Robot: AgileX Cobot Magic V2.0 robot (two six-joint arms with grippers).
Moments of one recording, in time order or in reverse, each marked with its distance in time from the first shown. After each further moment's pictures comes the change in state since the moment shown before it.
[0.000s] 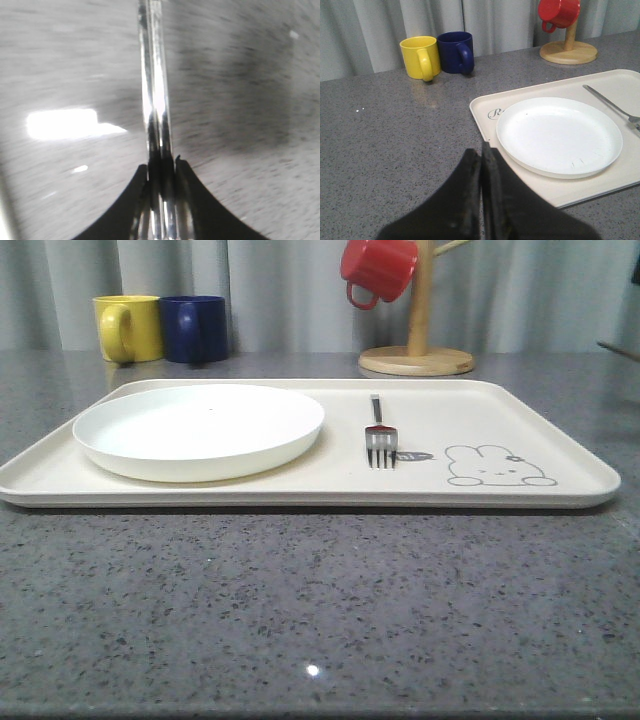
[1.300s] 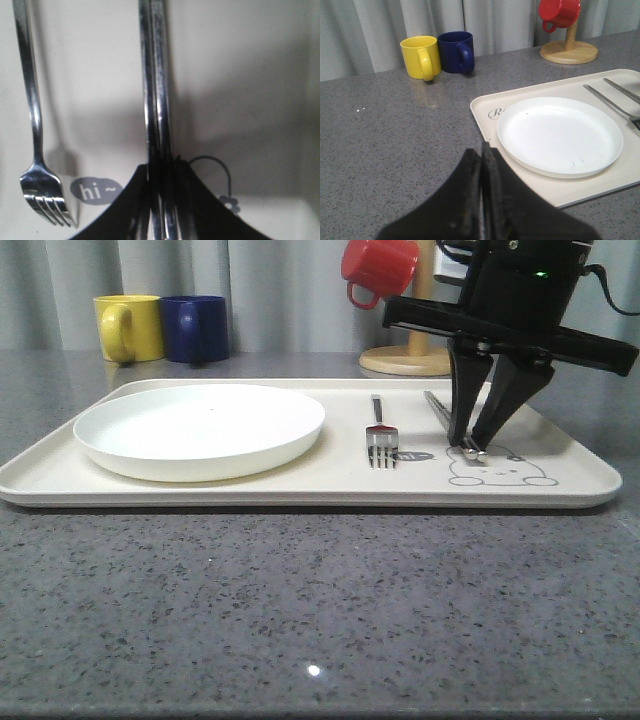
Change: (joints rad) left arm 0.000 0.000 0.000 0.000 0.000 0.000; right arm 0.397 0.124 0.000 0.104 -0.138 0.425
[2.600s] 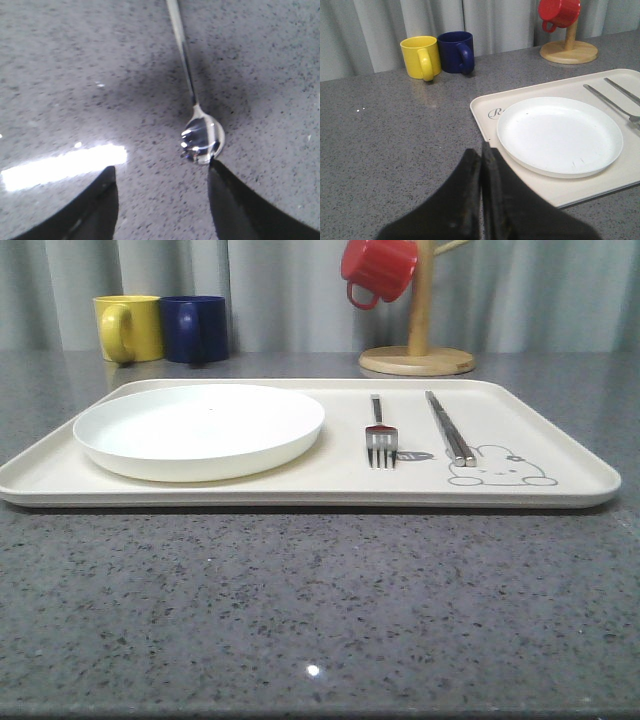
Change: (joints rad) left arm 0.000 0.000 0.000 0.002 0.000 0.000; right arm -0.627 -0.122 -0.103 -0.212 0.157 -0.445
